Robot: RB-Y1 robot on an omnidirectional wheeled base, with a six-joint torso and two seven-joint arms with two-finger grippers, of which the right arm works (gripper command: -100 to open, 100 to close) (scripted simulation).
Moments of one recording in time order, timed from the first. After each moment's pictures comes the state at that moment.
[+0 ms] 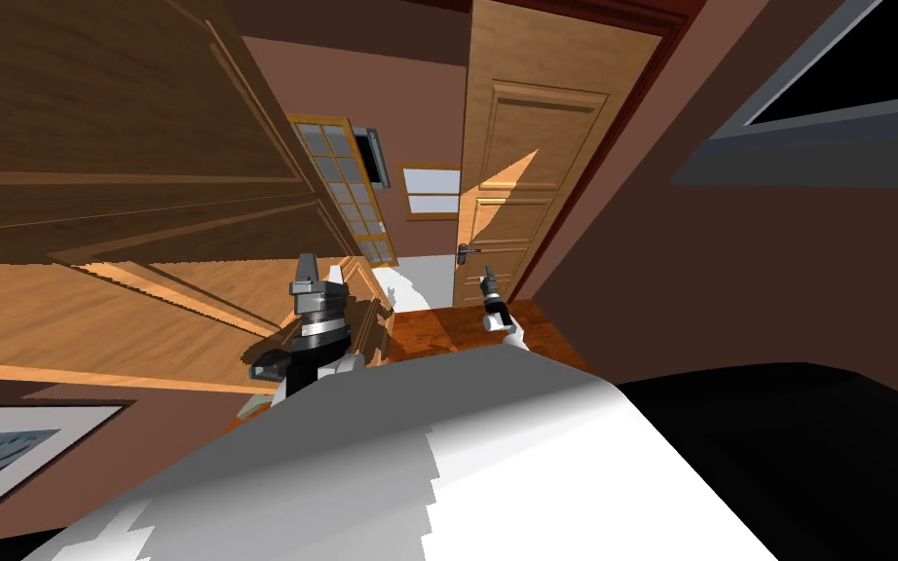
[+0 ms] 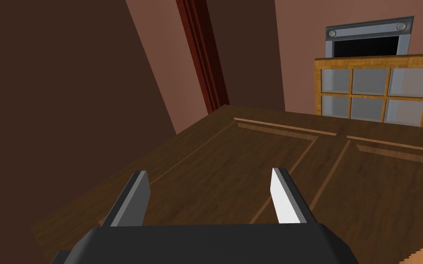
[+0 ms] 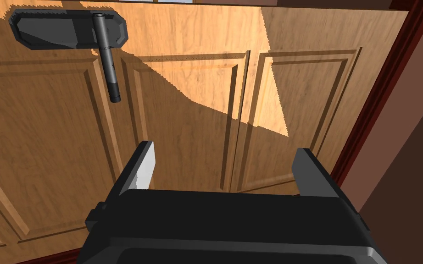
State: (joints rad) arm -0.02 -0.22 0.04 -1.37 -0.33 -0.51 0.11
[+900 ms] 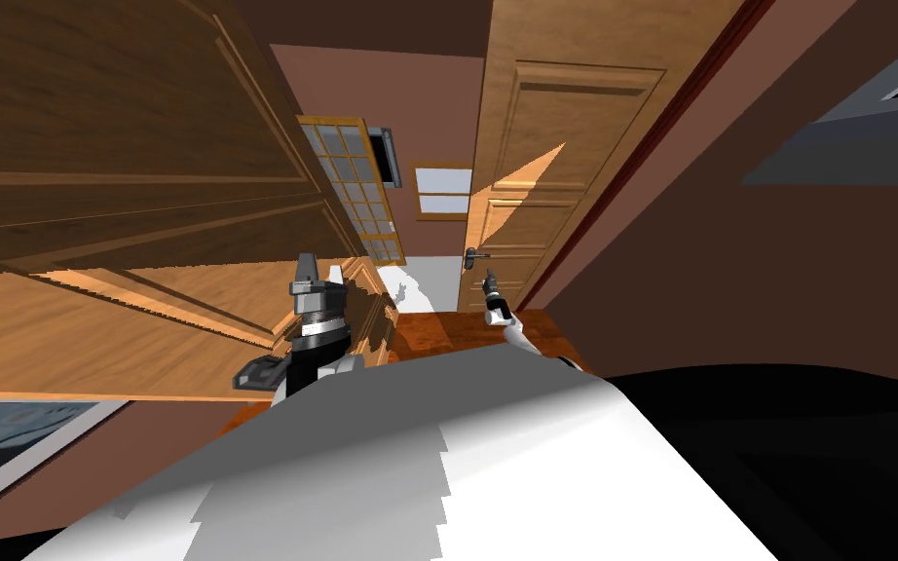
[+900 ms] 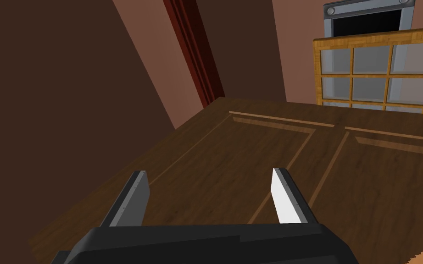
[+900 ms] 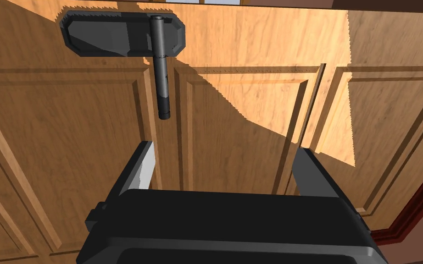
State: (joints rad) arm -0.16 -0.27 0.03 -1.11 -0.45 -0.48 0.14
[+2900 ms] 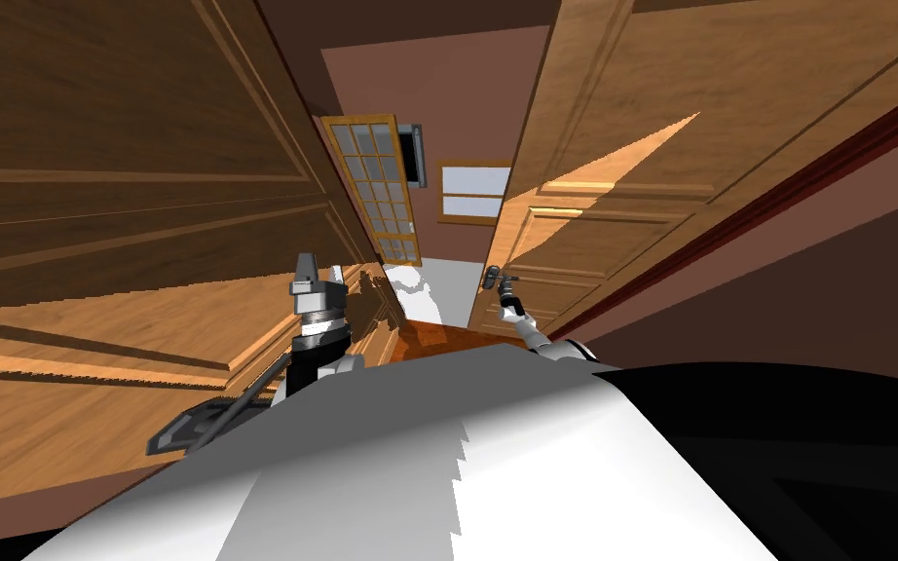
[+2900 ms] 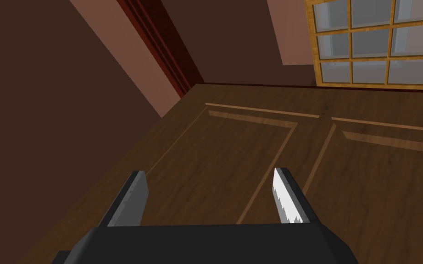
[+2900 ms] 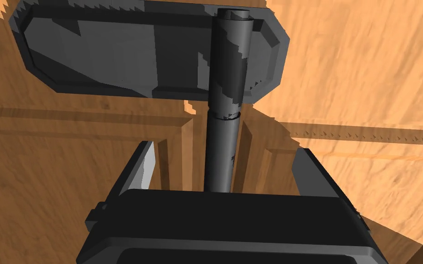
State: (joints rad) arm -0.28 -0.41 0.00 -0.77 -0.60 -0.47 0.13
